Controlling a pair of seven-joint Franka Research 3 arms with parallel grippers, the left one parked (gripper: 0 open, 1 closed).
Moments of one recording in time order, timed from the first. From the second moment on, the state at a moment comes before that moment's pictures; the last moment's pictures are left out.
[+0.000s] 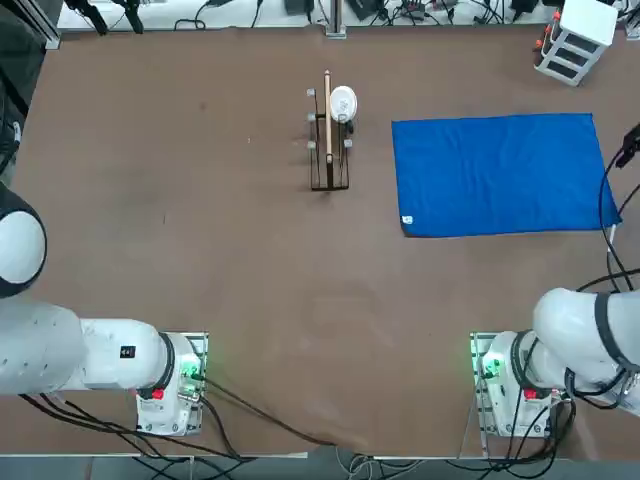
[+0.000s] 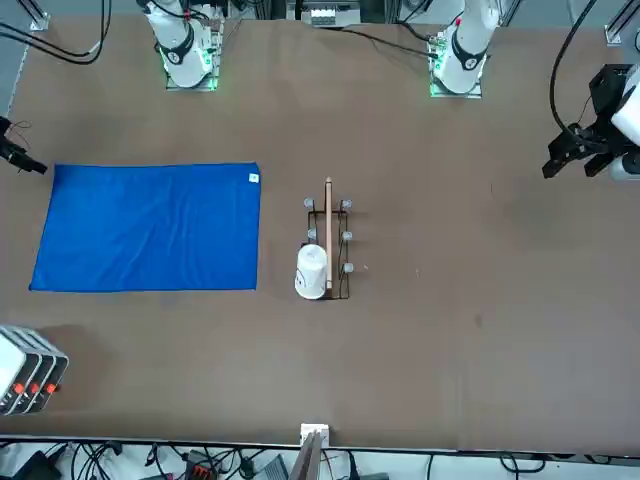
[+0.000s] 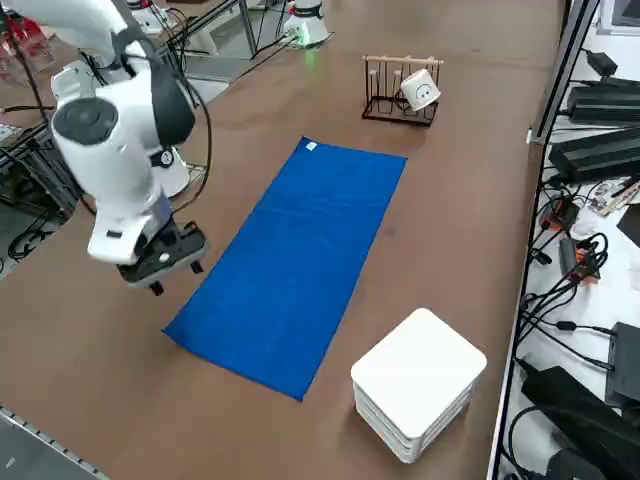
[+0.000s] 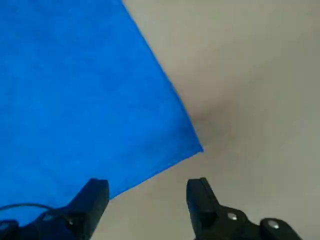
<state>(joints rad) -0.62 0.20 -0.11 -2.08 -0.07 2.15 -0.11</state>
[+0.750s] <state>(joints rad) -0.73 0.35 -0.10 -2.09 -0.02 2.32 -0.22</state>
